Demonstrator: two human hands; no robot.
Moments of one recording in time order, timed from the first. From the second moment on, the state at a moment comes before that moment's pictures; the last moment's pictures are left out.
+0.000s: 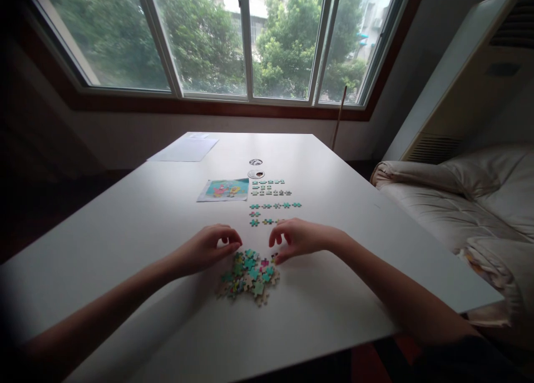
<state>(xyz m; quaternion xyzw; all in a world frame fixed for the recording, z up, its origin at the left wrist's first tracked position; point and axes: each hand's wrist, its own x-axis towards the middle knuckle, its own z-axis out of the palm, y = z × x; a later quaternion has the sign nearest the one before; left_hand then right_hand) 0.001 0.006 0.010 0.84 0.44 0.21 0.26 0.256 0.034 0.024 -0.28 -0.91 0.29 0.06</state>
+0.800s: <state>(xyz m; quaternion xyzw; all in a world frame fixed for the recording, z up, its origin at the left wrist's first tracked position) 0.026 -0.019 -0.005 0.83 0.42 0.30 0.23 0.225 0.000 -0.006 -0.33 -0.82 0.31 0.34</state>
